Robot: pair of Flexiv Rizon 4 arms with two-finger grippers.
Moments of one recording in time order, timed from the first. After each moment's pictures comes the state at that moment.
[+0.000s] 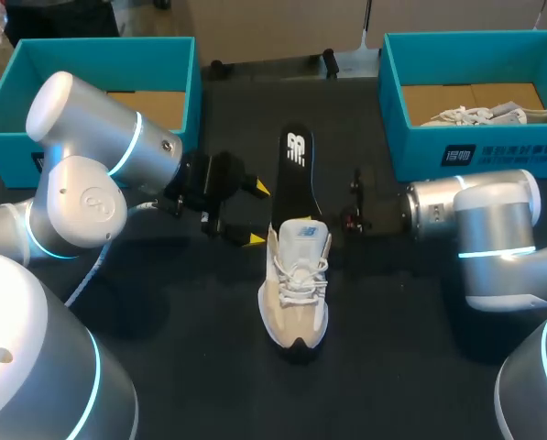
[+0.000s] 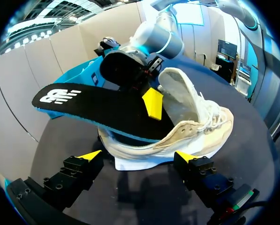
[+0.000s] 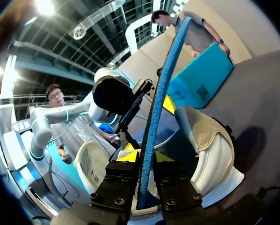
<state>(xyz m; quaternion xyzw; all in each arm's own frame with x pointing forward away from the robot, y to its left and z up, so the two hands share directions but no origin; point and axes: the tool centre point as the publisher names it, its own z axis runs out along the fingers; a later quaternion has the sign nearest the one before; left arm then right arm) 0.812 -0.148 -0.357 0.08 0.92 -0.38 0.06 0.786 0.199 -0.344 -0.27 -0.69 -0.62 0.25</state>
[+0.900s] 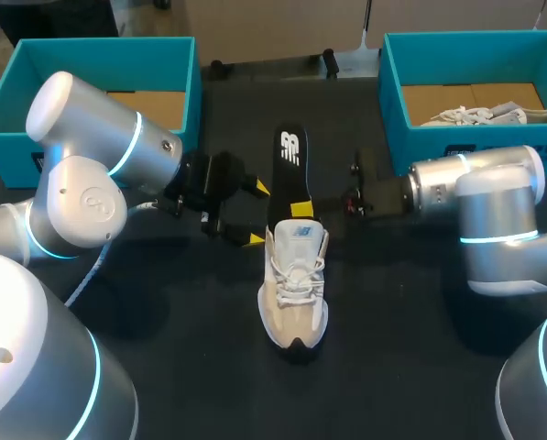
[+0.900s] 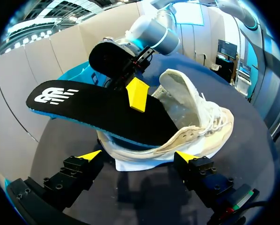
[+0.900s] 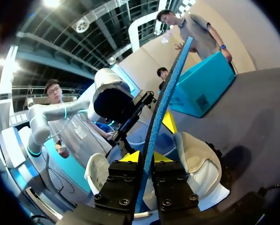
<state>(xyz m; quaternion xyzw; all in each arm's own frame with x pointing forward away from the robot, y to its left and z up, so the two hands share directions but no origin) 0.812 -0.148 -0.357 0.08 0.92 -0.38 0.06 0.804 0.196 -0.327 -0.25 -0.71 -0.61 0.23</state>
